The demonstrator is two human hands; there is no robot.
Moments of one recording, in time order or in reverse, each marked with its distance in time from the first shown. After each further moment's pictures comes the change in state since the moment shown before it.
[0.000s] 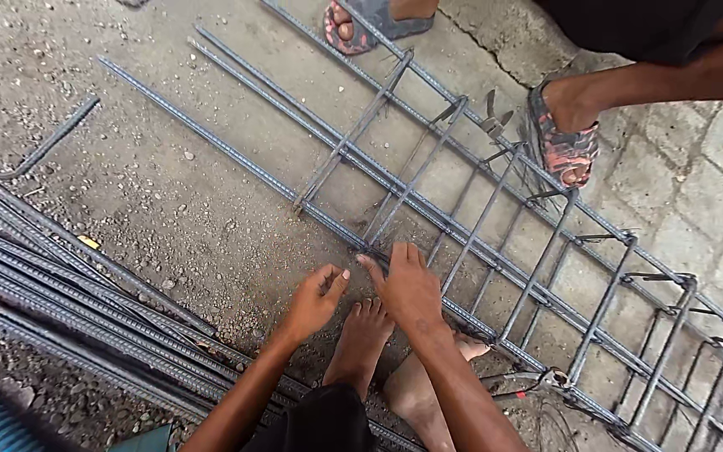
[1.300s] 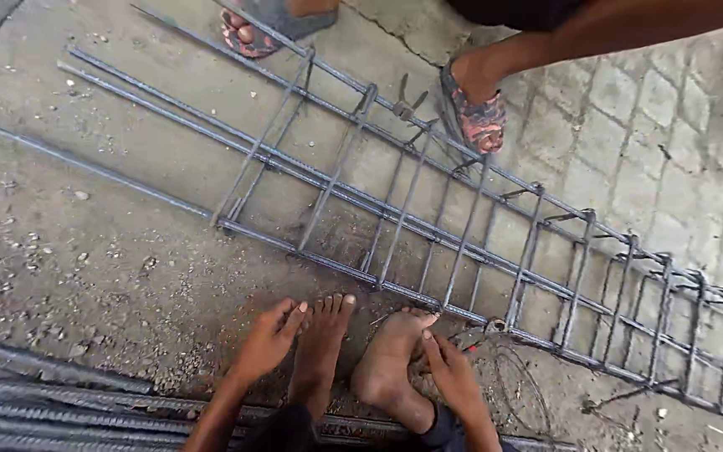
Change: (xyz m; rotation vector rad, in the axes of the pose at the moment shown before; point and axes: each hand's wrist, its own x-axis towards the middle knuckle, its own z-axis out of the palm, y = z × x) left_hand -0.019 -0.009 0.015 0.139 -0.203 -0.085; right_hand -0.157 0.170 0.039 0.574 -0.005 0.497
